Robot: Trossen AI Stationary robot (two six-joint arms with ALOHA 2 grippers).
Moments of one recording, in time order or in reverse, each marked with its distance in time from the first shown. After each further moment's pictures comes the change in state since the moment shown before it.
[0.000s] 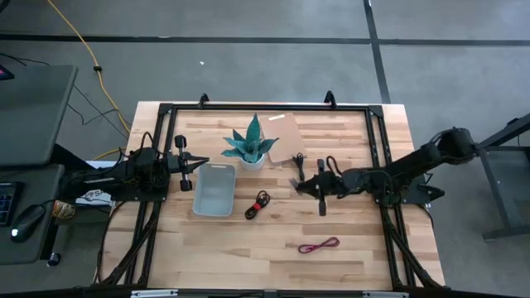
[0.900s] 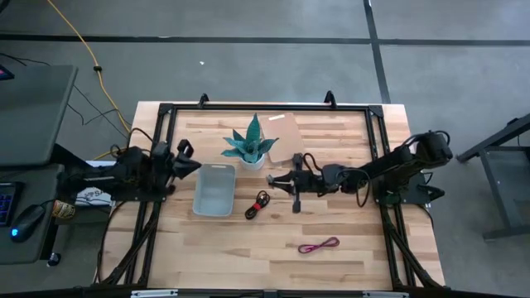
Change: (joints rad) left arm -0.058 0.073 0.001 0.397 0.207 -0.729; right arm -0.064 0.306 0.316 0.170 -0.088 -0.191
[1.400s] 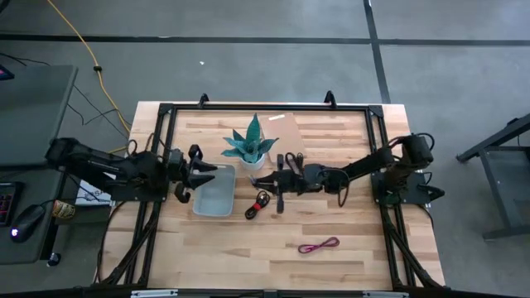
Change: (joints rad) left arm -0.276 0.495 0.118 0.203 -0.317 0.172; right arm -0.042 0.182 0.196 -0.039 -0.062 0.068
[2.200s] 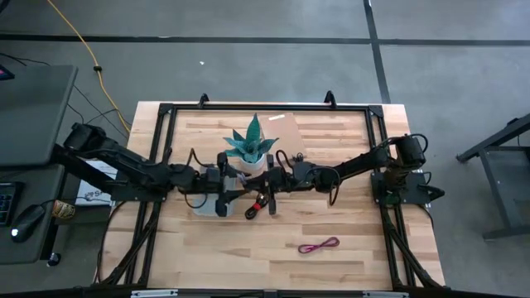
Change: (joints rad) left arm -0.133 0.650 0.370 0.139 -0.240 0.203; right arm -0.008 0.059 0.123 -0.068 -0.060 0.092
